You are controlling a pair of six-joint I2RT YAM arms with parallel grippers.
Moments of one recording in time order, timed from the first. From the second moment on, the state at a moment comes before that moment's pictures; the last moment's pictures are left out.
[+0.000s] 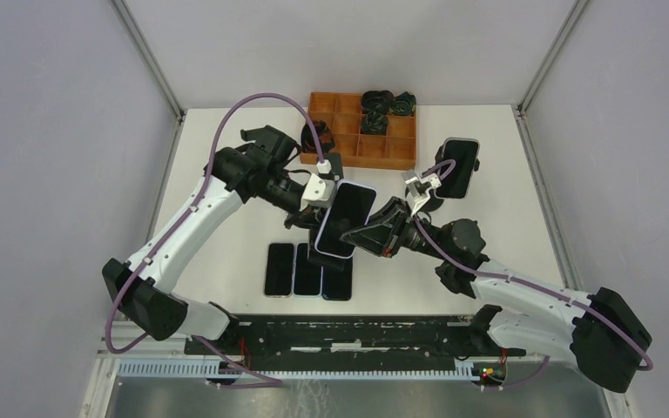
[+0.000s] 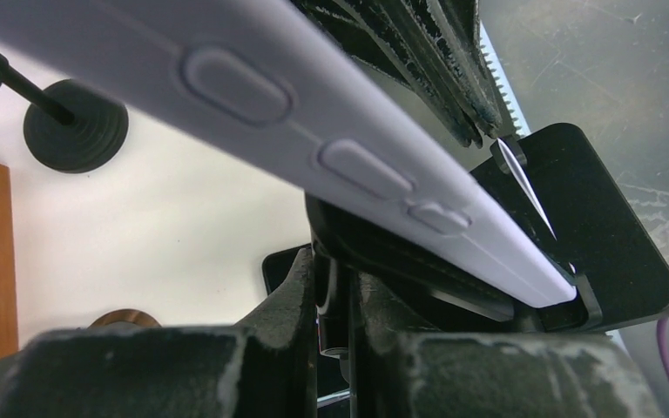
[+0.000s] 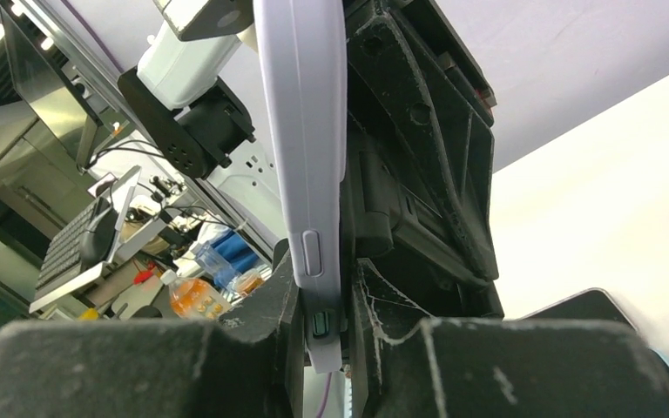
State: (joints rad) left arm -0.56 1.40 1.49 -1.18 1.01 1.07; right arm 0.82 1.04 0.47 0.99 -0.50 0.87
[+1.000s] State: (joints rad) left arm -0.58 1.39 1.47 -1.21 0.87 1.21; right arm 0.77 0.91 0.49 0.68 -0.54 0.82
